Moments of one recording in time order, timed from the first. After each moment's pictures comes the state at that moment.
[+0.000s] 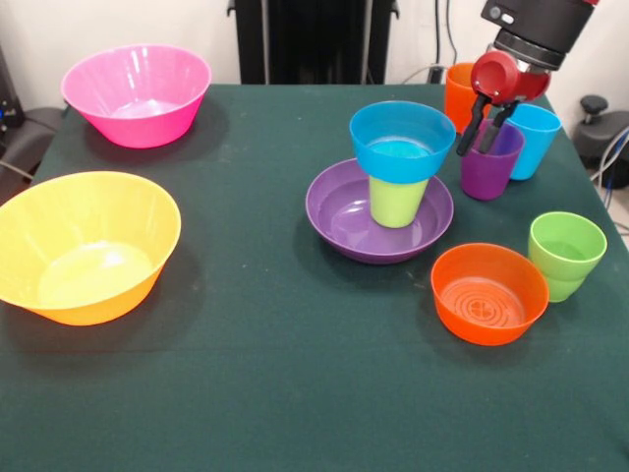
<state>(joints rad) 0.91 0.58 -1.47 1.12 -1.35 -0.95 3.95</state>
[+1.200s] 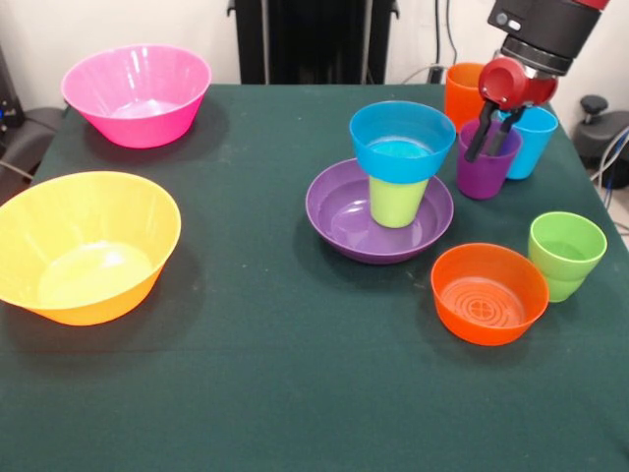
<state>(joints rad) 0.91 0.58 -1.47 1.10 -1.35 -0.95 3.96</state>
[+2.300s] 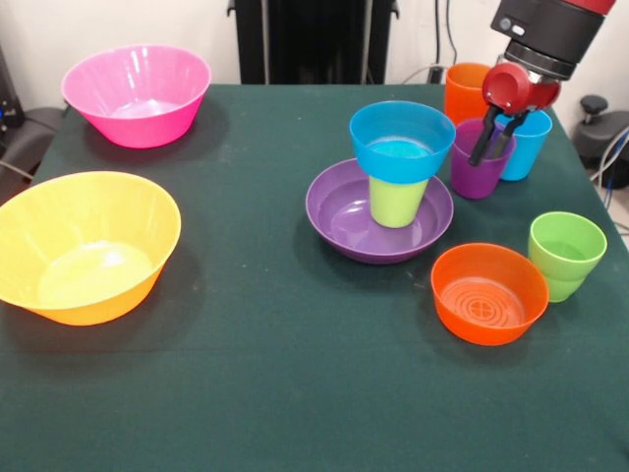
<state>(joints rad) 0.91 0.58 -1.47 1.09 -1.35 -0.95 3.96</state>
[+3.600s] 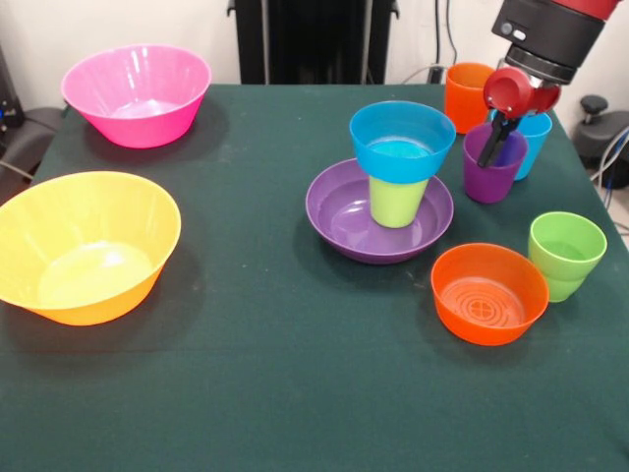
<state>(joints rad) 0.91 0.59 -1.47 1.08 -1.36 -0.95 3.96</state>
